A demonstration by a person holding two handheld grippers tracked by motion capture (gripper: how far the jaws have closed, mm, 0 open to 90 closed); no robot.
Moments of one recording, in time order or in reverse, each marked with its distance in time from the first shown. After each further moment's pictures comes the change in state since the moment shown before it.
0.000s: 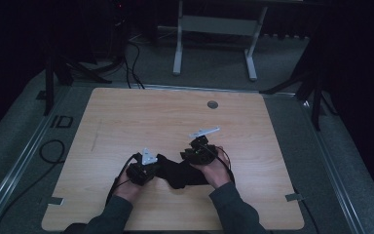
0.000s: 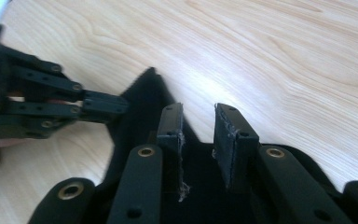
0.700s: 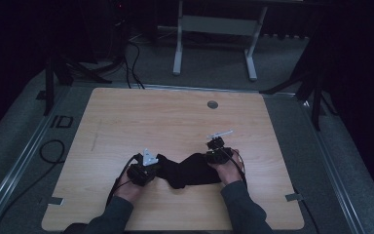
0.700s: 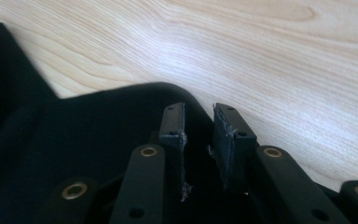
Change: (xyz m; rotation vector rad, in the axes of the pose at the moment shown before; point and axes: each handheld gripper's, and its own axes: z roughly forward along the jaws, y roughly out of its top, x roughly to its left) left arm -0.003 -0.001 0.001 -0.003 0.011 0.002; right arm -0.067 -0.036 0.021 0.122 -0.197 0.127
